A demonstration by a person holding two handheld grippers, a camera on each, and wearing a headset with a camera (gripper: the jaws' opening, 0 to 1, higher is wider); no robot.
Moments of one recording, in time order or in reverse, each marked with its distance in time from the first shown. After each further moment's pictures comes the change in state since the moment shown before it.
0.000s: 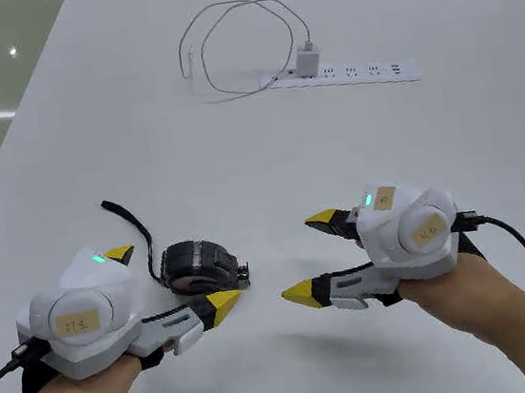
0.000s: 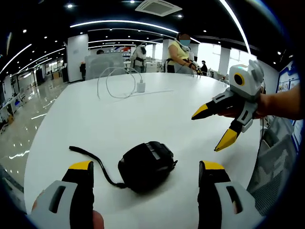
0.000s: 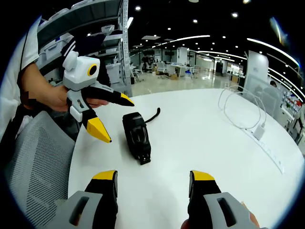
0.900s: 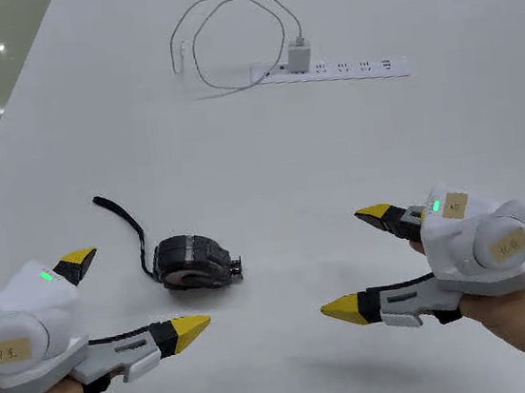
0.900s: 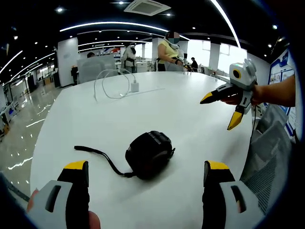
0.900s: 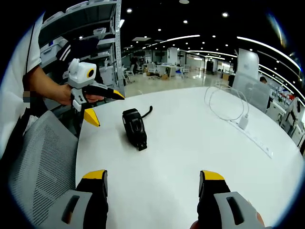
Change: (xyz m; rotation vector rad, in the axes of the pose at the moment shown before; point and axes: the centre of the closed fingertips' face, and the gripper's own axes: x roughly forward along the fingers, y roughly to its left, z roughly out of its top) left arm -0.031 0.008 -0.008 0.066 0.011 -0.064; right arm -0.053 0.002 -0.020 0.041 -0.008 -0.072
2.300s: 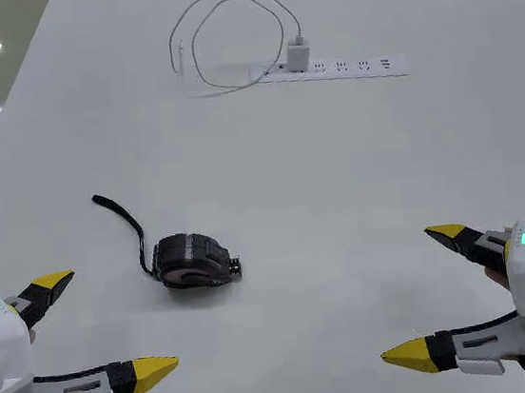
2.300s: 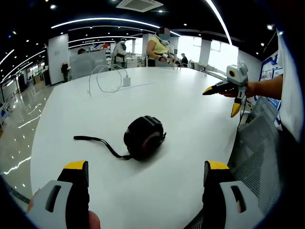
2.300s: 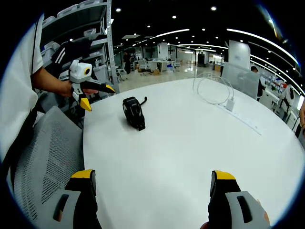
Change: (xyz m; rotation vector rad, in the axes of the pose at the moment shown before) left arm -0.034 -0.003 -0.021 0.020 0.045 -0.096; right arm -0.057 0.006 -0.044 0.081 0.040 -0.049
